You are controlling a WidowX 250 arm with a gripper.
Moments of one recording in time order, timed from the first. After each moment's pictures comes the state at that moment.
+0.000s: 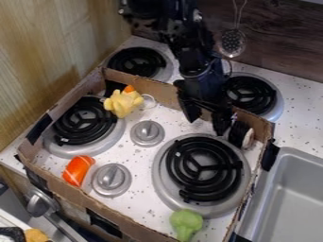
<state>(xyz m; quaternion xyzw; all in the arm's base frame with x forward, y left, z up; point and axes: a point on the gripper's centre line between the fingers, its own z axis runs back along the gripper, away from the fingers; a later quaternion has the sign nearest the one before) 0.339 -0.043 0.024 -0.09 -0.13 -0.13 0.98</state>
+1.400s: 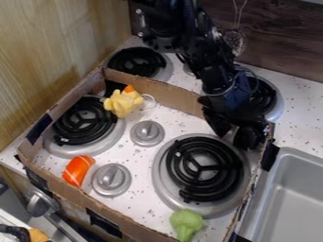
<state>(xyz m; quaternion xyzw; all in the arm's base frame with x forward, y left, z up) 0.335 -0.092 0.017 -0.14 -0.16 -0.12 0.97</state>
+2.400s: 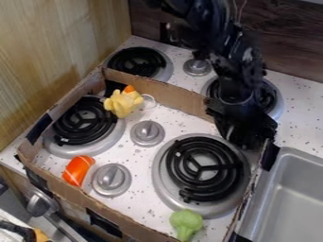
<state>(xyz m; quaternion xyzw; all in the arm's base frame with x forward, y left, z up) 0.333 -0.099 0.018 -0.04 -0.17 -0.06 0.98</state>
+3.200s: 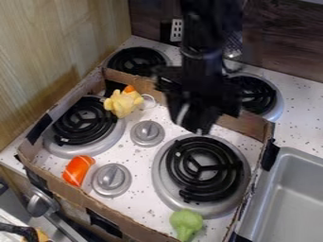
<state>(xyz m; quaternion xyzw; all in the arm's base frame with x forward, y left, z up) 0.260 -0.052 0.099 0.01 -0.06 0.00 1.00</state>
